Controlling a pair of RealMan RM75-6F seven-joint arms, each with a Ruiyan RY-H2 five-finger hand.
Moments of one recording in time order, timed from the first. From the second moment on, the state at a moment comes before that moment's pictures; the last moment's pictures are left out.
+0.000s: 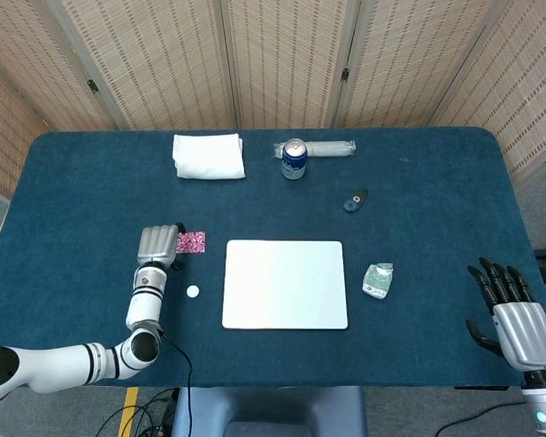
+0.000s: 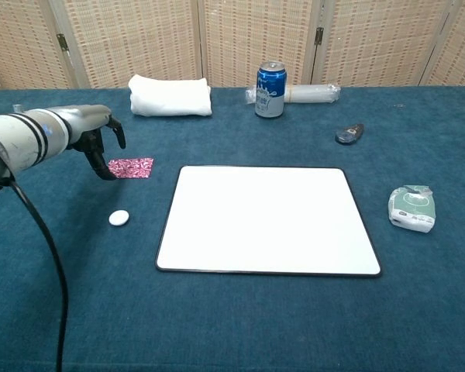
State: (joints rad) left arm -0.99 -1.64 -0.25 -1.38 0.30 1.10 0.80; right arm 0.06 -1.04 0.02 -1.73 -1.56 1.48 -0.12
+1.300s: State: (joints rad) left arm -1.05 -1.79 -0.32 -1.04 0.22 0.90 0.87; right arm 0.03 -1.03 0.03 -1.73 -1.55 1.52 -0.10
